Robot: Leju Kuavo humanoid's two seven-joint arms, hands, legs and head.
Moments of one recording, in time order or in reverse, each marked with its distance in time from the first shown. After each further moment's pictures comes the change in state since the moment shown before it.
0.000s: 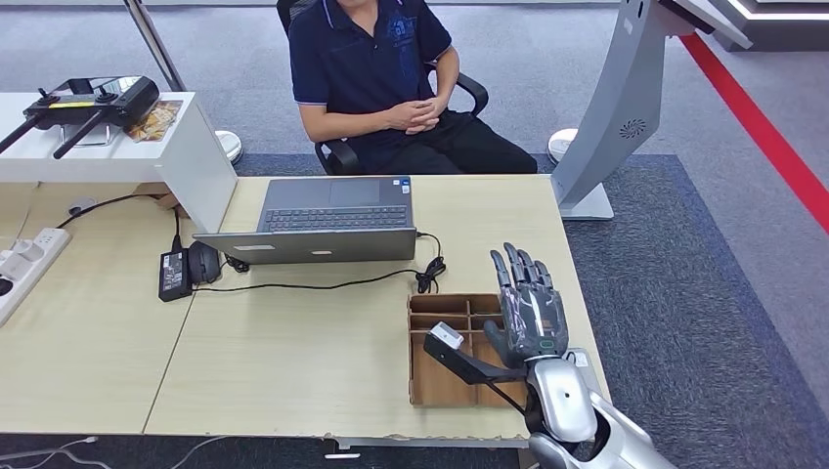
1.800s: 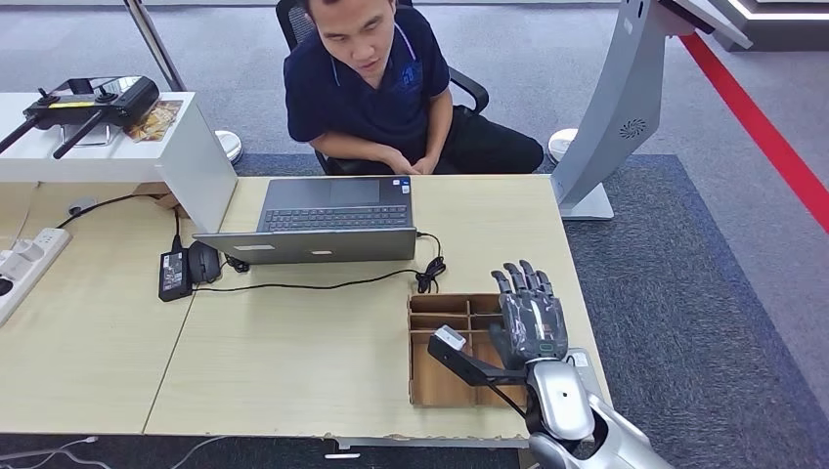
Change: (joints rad) left arm 0.000 0.000 0.000 0.000 -0.004 0.000 0.000; right arm -0.001 0.000 0.009 0.062 -0.036 0.012 0.011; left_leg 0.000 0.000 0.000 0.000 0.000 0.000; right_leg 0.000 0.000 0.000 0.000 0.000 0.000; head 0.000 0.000
